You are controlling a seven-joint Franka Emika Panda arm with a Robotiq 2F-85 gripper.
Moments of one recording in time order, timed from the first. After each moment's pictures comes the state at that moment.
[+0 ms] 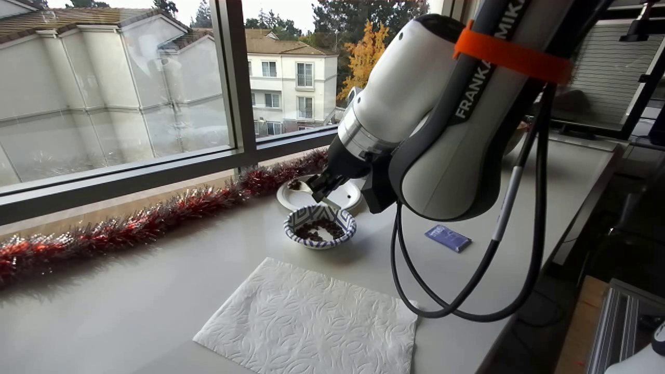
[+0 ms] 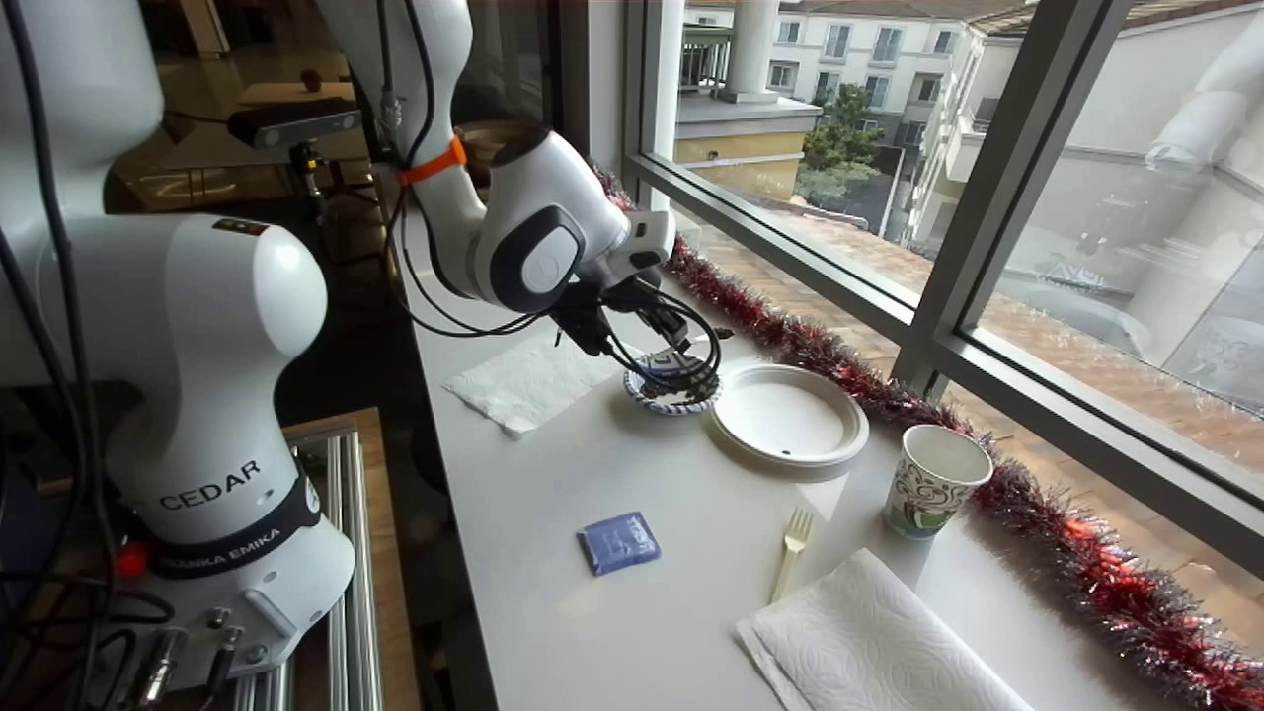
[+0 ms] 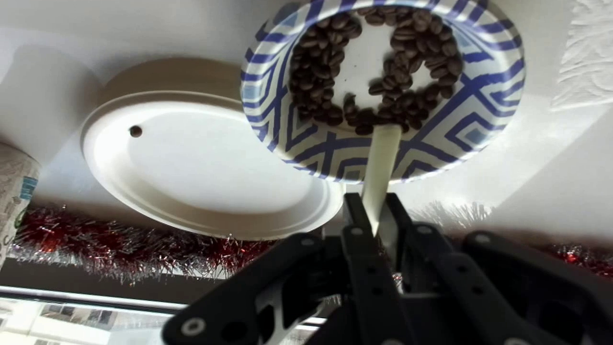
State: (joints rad) arm 1.32 0.28 -1.07 -2.74 -0.02 3.51 0.27
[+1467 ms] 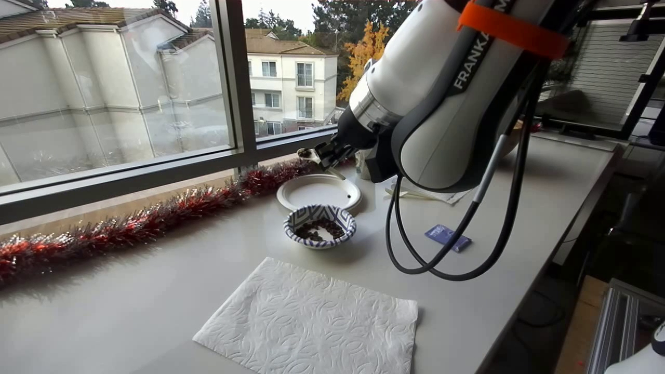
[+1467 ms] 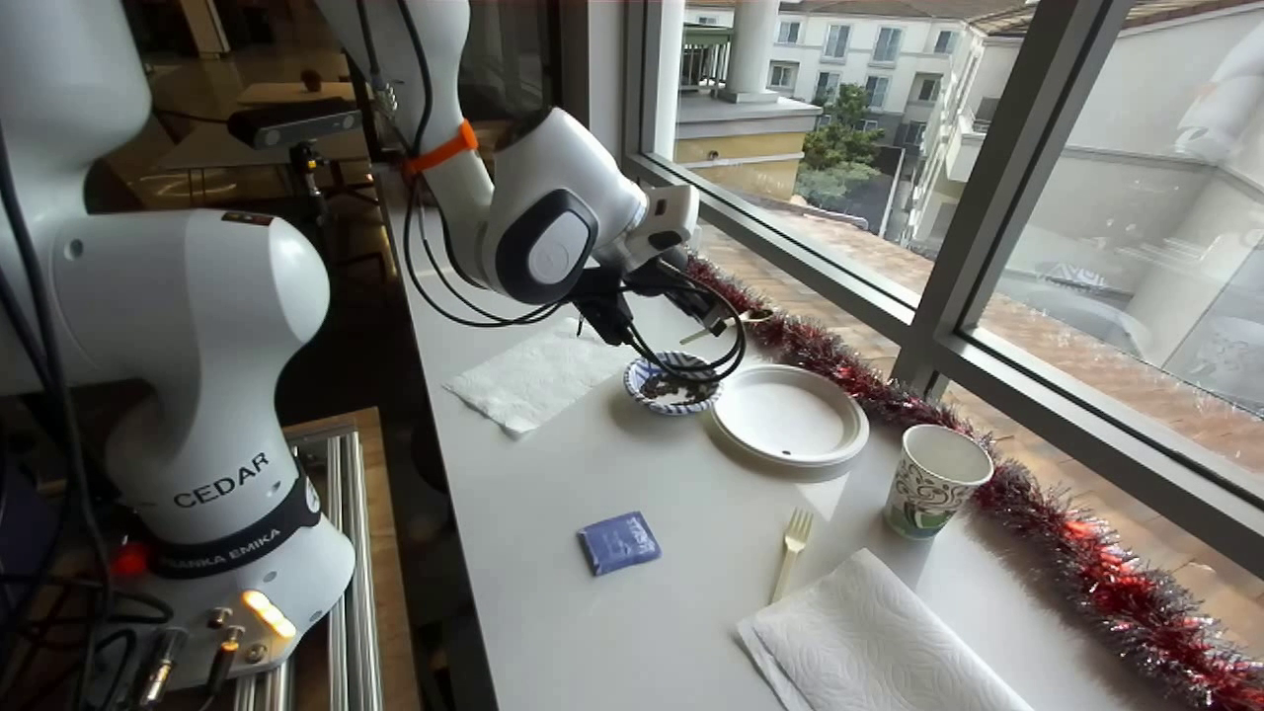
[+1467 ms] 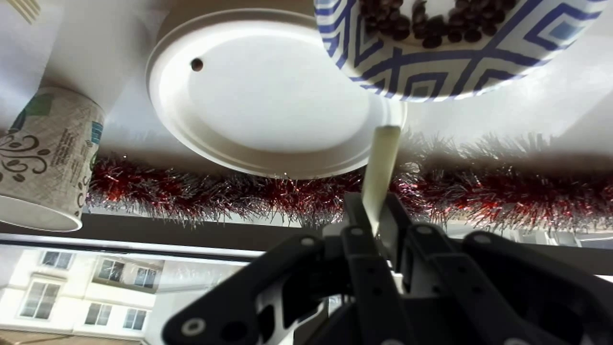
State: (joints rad) arm 1.48 0.27 -1.31 -2.74 -0.01 3.55 0.27
